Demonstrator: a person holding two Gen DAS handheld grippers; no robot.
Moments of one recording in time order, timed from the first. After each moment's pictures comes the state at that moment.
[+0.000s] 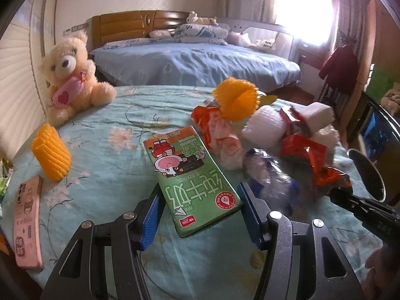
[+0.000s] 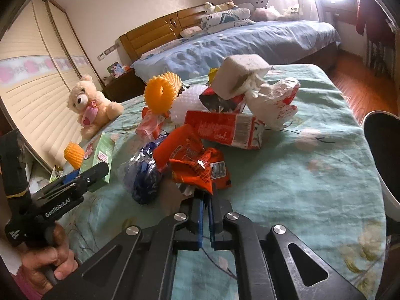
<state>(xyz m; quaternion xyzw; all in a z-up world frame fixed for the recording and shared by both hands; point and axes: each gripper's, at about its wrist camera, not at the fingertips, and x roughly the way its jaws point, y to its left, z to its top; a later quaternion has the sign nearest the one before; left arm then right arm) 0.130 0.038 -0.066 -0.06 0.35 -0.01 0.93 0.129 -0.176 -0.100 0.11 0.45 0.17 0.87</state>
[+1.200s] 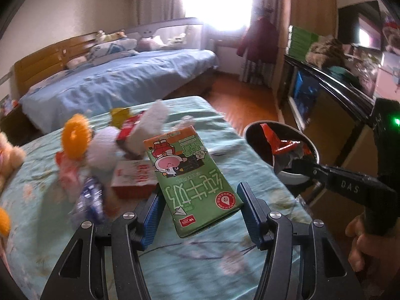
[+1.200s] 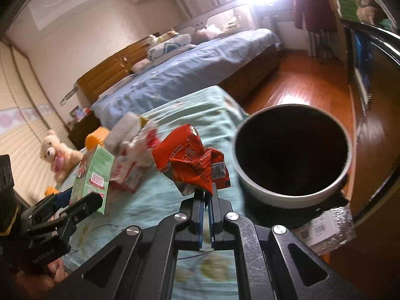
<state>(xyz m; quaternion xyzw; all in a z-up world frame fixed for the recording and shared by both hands) 0.123 -0.112 -0.031 0.05 0.35 -0.20 0.91 0.085 -0.333 -0.072 0.17 0.41 0.02 0.90</state>
